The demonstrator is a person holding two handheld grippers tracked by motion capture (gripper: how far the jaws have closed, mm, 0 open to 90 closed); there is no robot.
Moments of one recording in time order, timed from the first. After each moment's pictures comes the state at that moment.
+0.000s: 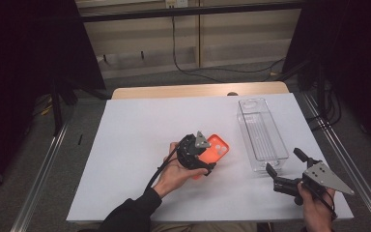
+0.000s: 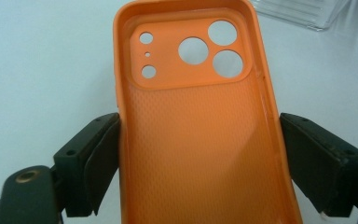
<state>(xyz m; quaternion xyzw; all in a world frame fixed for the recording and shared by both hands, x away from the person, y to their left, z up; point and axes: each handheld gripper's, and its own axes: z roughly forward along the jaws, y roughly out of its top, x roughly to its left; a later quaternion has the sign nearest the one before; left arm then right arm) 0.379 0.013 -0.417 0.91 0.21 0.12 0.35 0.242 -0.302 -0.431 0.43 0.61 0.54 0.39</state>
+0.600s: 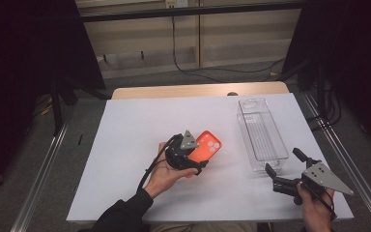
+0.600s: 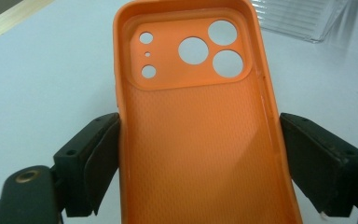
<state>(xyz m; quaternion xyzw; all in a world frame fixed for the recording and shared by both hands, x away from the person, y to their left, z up) 0.375 0.047 -0.407 0.89 0.21 0.13 0.39 0.242 -0.300 -0.430 0.42 0.62 0.54 0.39</state>
